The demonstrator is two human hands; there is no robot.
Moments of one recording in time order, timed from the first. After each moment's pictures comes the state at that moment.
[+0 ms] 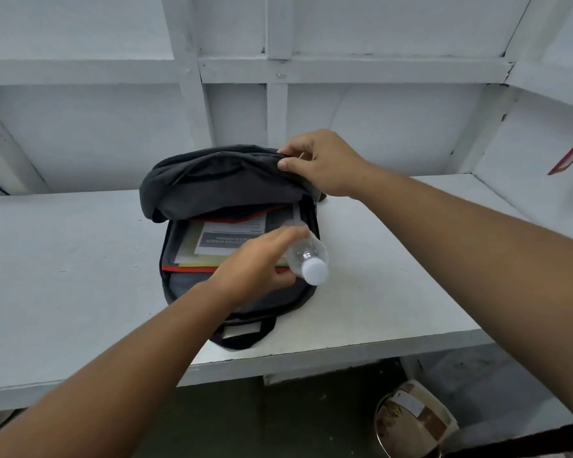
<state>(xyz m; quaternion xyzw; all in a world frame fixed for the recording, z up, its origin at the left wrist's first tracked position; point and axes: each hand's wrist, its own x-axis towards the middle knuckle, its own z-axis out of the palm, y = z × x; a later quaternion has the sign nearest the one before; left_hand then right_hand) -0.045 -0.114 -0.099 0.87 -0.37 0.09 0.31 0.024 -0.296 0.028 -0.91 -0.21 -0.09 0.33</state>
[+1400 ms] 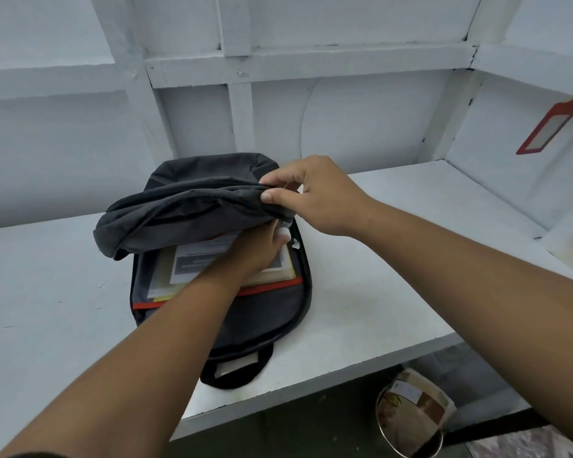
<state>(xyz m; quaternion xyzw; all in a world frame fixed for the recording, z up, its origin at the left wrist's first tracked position) 0.081 -0.161 -0.138 0.93 -0.23 -0.01 0.27 -0.002 -0.302 0.011 -0.90 -0.20 -0.11 0.36</state>
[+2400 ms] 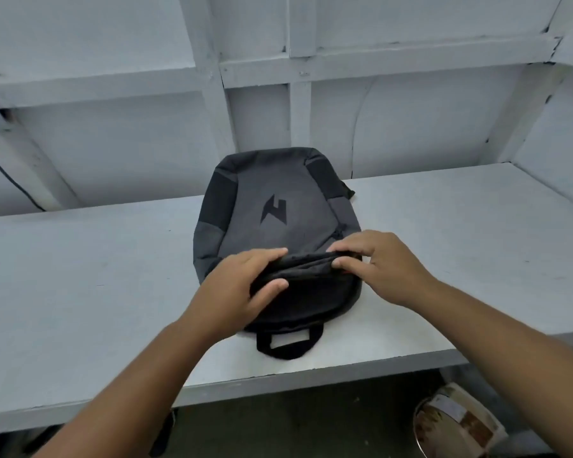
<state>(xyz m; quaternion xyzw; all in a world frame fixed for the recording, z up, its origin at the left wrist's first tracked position) -0.063 -0.029 -0.092 0.92 -0.29 0.10 0.24 -0.050 -0.314 -0.091 -0.91 -0.20 -0.10 0.35</state>
